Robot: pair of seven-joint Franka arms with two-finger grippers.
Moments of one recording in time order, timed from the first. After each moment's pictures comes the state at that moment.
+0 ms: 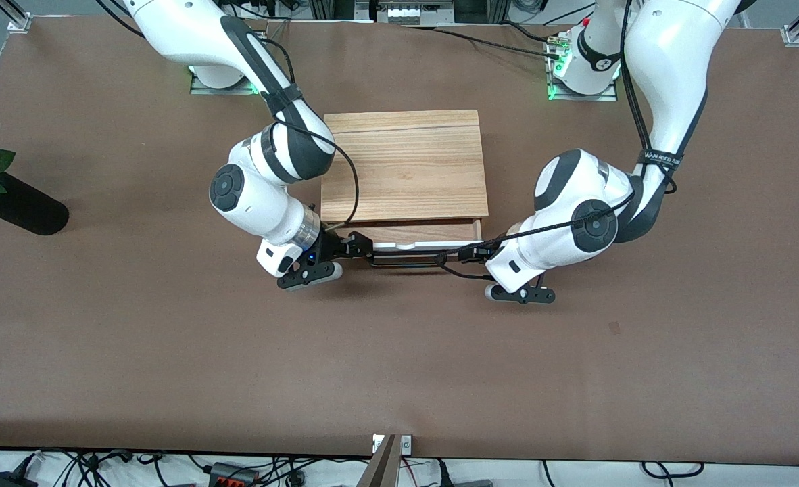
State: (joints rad) left arm -0.12 0.62 -0.37 -1.51 -0.12 2.07 -0.37; right arm 0.51 0.58 0.04 -1.65 0.52 2.48 0.03
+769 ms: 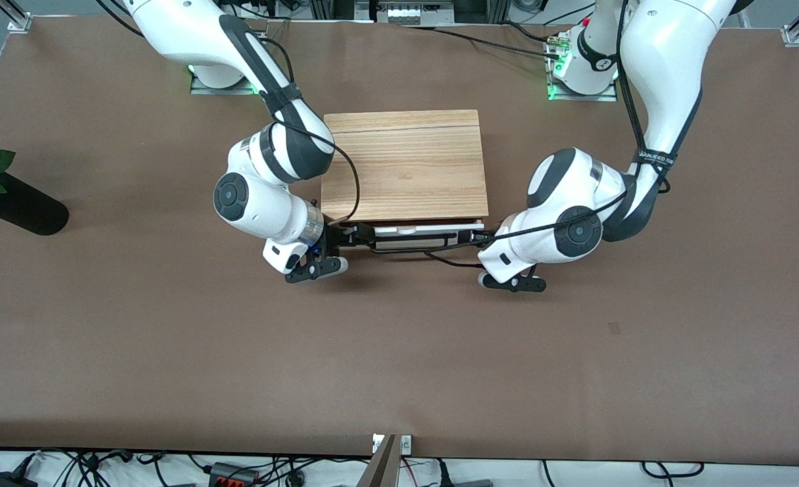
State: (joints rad) left arm -0.14 0.62 -0.37 -1.52 -0.12 1.92 -0.37; right arm 0.50 0.58 0.03 -1.64 0.53 2.30 0.03
